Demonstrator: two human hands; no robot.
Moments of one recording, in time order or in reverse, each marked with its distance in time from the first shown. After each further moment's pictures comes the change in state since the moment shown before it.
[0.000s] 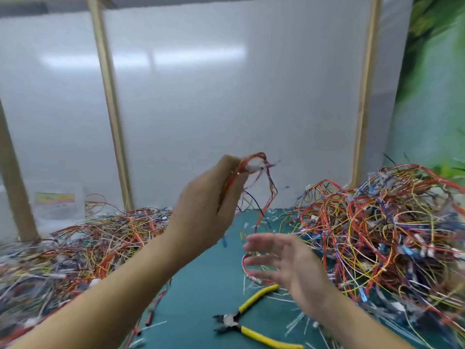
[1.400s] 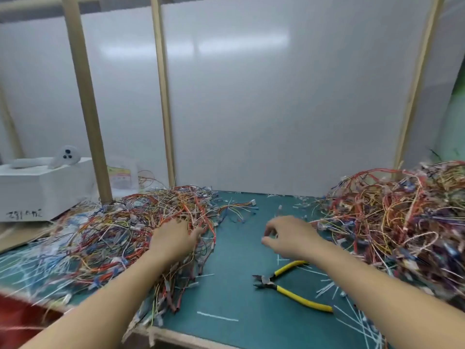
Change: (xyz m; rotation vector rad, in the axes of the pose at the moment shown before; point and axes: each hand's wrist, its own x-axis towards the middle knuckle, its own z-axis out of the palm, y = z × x) left_hand -0.151 -0.150 -0.052 0.758 -0.675 -0.827; right_hand 0.042 0.004 0.050 -1.634 -0.114 -0.080
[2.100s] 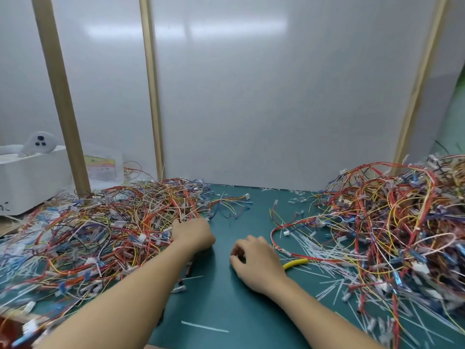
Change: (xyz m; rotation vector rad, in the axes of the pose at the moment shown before) left_hand 0.041 0.069 0.028 -0.036 -0.247 -0.026; right_hand 0.015 -0.030 0.097 0.263 0.108 -0.023
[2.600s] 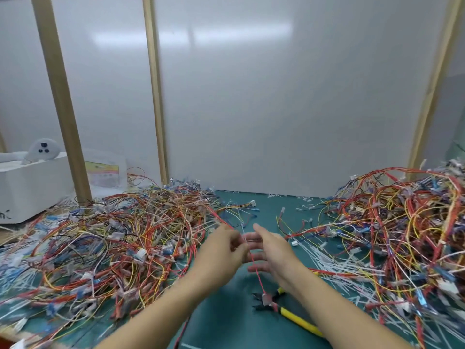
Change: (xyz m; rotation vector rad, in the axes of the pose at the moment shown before) left_hand -0.062 0.035 -0.003 -0.557 0.265 0.405; right_hand 0.032 0.001 -0.029 1.253 -0.098 0.467
